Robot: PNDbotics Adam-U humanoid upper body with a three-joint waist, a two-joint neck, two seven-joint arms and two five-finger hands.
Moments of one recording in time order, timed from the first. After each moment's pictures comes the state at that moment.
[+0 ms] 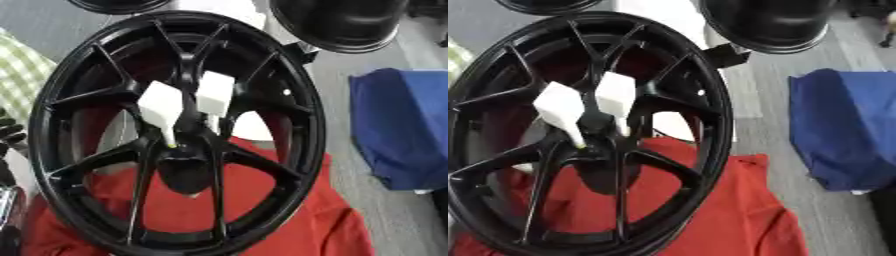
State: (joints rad) left arm -0.37 0.28 0.23 -1.36 0.21 -0.07 0.40; right arm -0.49 -0.88 -0.22 -1.62 -0.06 0.41 -0.01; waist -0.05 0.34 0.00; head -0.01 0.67
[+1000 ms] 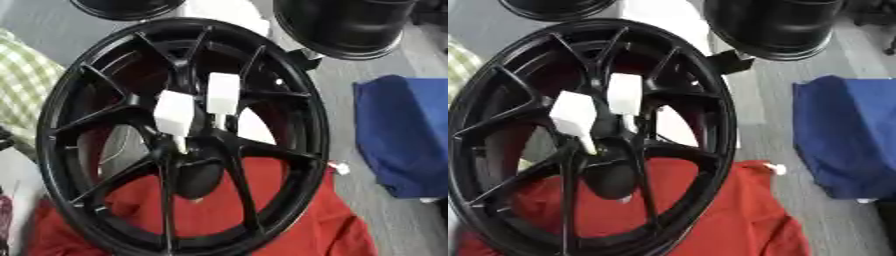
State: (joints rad) left arm -0.38 0.26 0.20 -1.36 0.20 -0.06 0.37; right arm -0.06 -0.43 -0.41 -1.89 0.15 0.27 -0.30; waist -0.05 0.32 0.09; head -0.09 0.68
